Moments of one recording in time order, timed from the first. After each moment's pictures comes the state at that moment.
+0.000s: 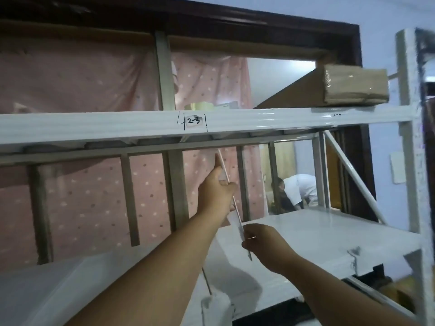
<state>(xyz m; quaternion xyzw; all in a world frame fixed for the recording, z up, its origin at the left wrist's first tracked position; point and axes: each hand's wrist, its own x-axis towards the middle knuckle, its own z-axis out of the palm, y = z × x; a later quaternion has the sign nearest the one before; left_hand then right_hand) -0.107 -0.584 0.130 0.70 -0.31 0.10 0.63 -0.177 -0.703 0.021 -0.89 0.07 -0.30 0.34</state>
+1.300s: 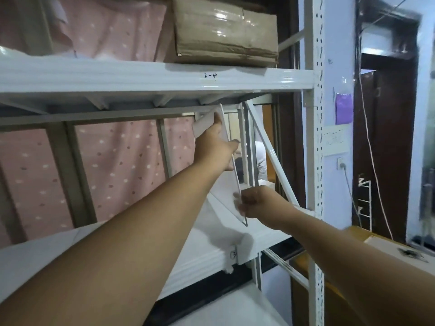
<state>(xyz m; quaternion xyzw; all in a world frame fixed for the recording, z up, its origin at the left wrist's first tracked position) -0.228 -0.891 0.154 0.70 -0.38 0.06 0.60 -0.310 -1.003 0.035 -0.89 0.10 -0.27 0.35</state>
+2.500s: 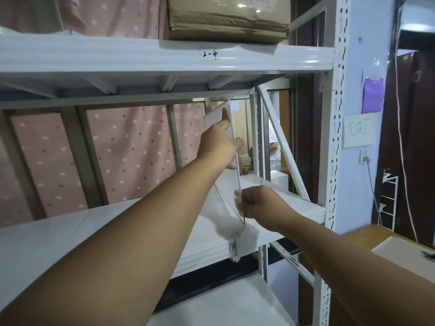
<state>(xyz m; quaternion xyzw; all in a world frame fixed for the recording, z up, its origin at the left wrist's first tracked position) -0.204 -0.919 0.133 0.75 -0.35 0.08 0.55 -0.285 -1.026 0.003 -0.90 0.09 -0.27 0.33</state>
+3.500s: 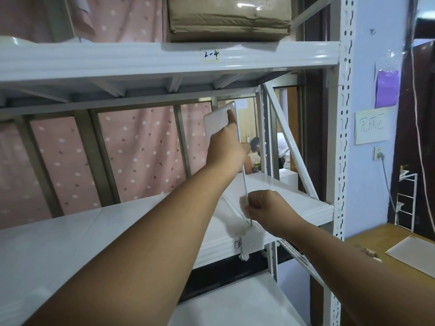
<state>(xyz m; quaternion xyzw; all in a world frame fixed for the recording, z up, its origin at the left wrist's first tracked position) -0.230 -0.920 0.126 0.80 -0.35 0.12 0.48 -0.297 -1.018 -0.008 -0.90 0.07 -0.31 0.30</state>
